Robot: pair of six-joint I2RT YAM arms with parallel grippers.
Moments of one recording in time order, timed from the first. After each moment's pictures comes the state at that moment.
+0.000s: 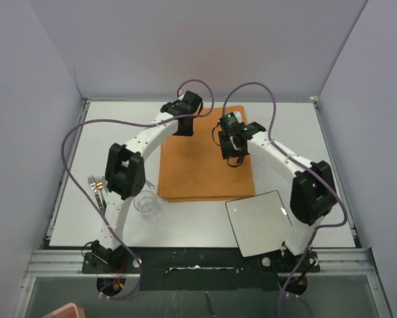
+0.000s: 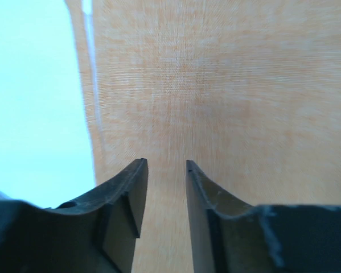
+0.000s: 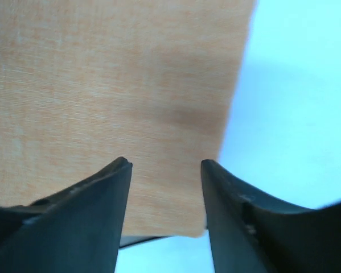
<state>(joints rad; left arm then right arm) -0.55 2.31 2.10 -0.86 -0.38 -0.46 0.57 1.82 1.48 -0.79 0.32 0.29</state>
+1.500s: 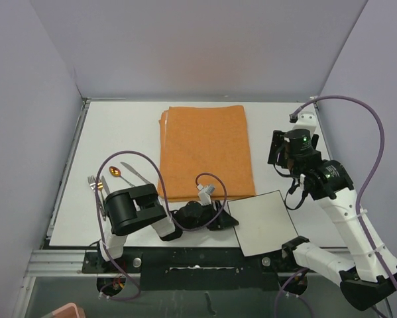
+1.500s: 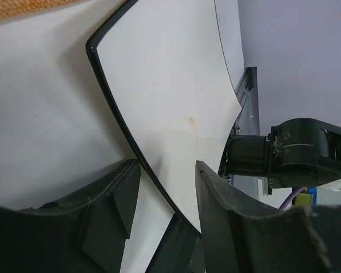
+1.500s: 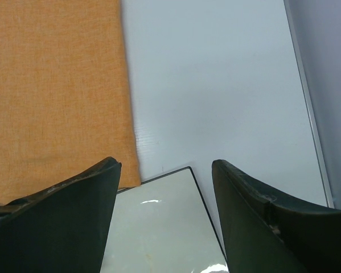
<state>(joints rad) -1.17 1.95 0.52 1.12 0.07 -1.20 0.44 0.99 1.24 -0.91 0.48 0.31</state>
